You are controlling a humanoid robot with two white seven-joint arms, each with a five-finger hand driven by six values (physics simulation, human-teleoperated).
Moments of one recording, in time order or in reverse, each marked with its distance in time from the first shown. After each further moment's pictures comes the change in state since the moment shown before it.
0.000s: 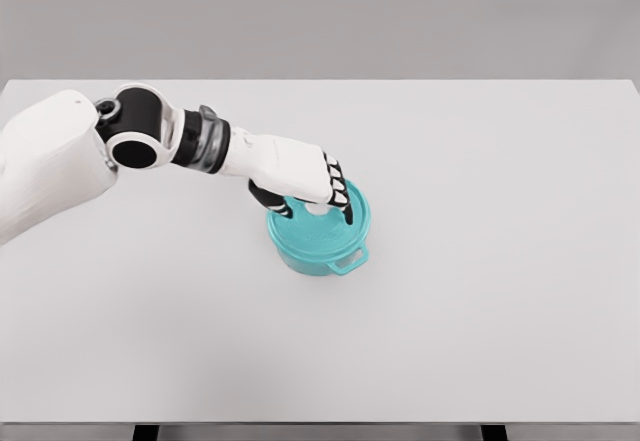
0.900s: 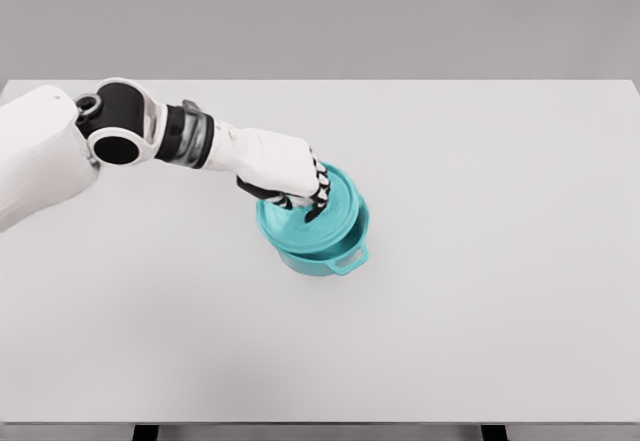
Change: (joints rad) left arm -0.008 0.050 0.008 -0.017 0.008 0.000 0.000; right arm 0.000 0.000 0.000 0.000 0.000 0.000 0.000
